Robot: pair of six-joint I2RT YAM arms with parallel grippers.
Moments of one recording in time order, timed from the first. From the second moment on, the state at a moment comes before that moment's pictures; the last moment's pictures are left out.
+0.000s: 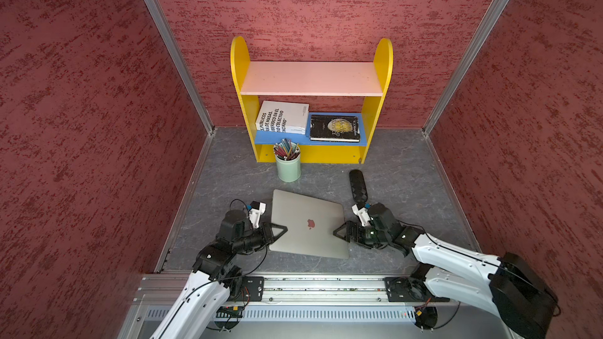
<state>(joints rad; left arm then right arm) -0.35 0.39 0.27 -0.47 0.66 -0.97 0.73 1.05 0.33 -0.03 -0.45 0.97</state>
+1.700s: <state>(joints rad) -0.33 0.40 0.35 -0.30 0.74 -1.09 0.59 0.75 0.29 -0.13 -0.56 0.99</state>
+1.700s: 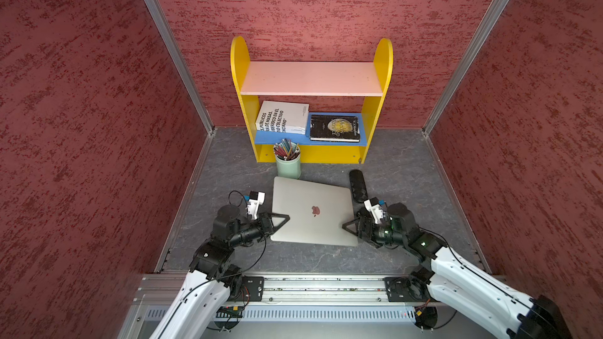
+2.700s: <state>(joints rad) -0.32 0.39 0.33 -0.18 0.75 -1.17 0.58 0.66 0.21 0.06 -0.63 1.11</state>
